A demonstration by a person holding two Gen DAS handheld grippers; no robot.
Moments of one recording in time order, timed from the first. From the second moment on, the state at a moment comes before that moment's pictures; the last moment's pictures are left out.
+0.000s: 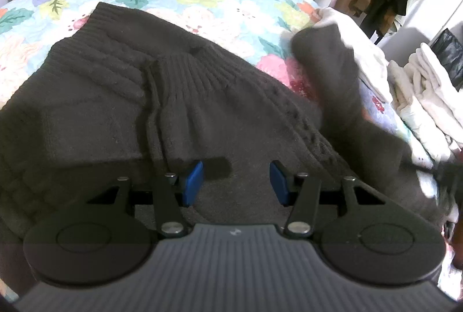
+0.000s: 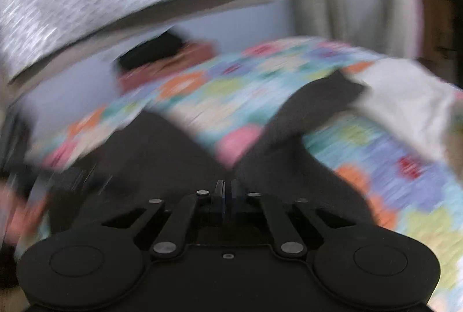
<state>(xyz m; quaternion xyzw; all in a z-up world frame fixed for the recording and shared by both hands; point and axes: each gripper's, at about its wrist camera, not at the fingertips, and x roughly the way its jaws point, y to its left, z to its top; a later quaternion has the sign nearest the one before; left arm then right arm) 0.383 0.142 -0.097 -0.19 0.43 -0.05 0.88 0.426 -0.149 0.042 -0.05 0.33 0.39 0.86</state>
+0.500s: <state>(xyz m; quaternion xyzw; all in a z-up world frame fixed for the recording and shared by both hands) 0.382 0.132 -0.102 -0.17 0.44 -0.06 0.88 0.500 -0.140 0.039 0.12 0.42 0.30 0.85</state>
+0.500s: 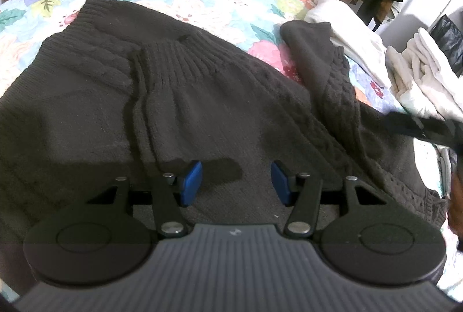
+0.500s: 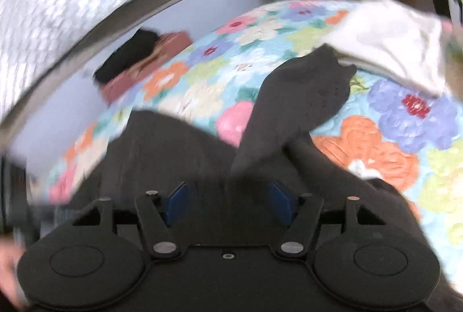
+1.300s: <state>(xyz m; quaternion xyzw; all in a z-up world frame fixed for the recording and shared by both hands) 0.299 0.212 -0.080 -0.23 0.38 -0.01 0.90 0.350 0.008 0.029 -0.20 0.27 0.42 0.84</state>
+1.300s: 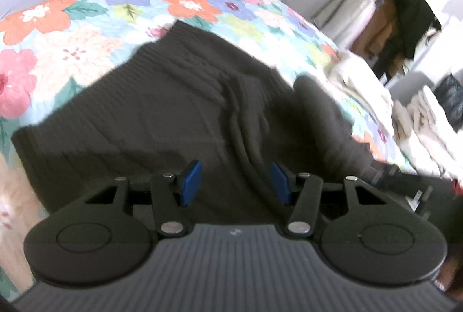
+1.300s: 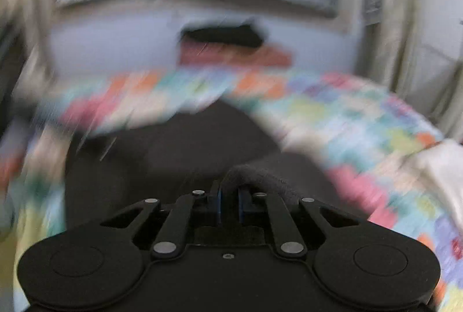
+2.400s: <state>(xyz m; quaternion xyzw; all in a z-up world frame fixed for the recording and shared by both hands) 0.275 0.221 -0.102 -0.18 0.41 0.01 0.89 0.372 -0.032 -0.005 0.09 0.39 0.24 0.88</state>
